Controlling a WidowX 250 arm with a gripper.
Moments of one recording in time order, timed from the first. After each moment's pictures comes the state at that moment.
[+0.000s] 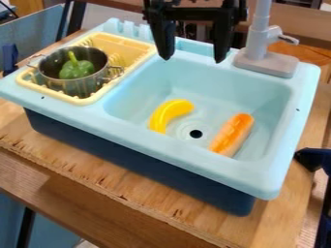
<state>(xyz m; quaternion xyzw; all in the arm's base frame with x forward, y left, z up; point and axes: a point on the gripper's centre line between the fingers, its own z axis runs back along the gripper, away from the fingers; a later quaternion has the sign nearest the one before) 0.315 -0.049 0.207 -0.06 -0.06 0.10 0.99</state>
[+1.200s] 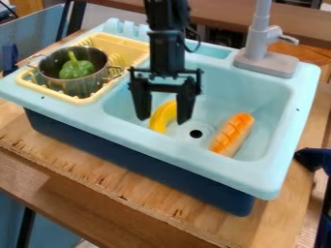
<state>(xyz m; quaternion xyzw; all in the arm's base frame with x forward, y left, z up) 0.324 -0.016 0.097 -0.09 0.13 0.04 0.99</state>
